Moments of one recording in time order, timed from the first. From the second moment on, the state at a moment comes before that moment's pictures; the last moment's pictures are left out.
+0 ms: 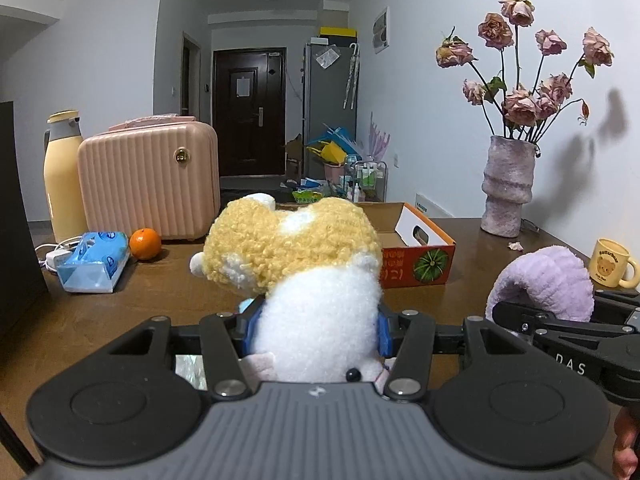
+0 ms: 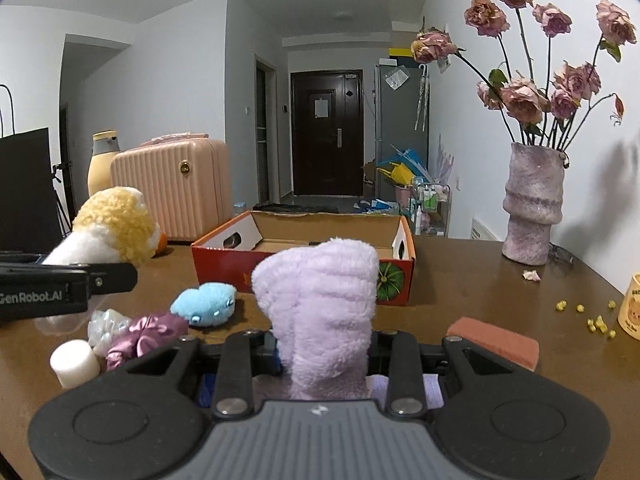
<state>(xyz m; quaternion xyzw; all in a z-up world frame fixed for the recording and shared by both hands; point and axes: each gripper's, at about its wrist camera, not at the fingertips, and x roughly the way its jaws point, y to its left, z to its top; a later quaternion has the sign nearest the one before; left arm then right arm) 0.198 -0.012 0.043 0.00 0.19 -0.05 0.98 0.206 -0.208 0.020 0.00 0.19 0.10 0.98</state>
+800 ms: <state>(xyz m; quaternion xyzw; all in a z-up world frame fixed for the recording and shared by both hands) 0.281 -0.026 0.061 -0.01 0.20 -0.04 0.98 0.290 -0.207 0.037 0.00 0.18 0.10 0.98</state>
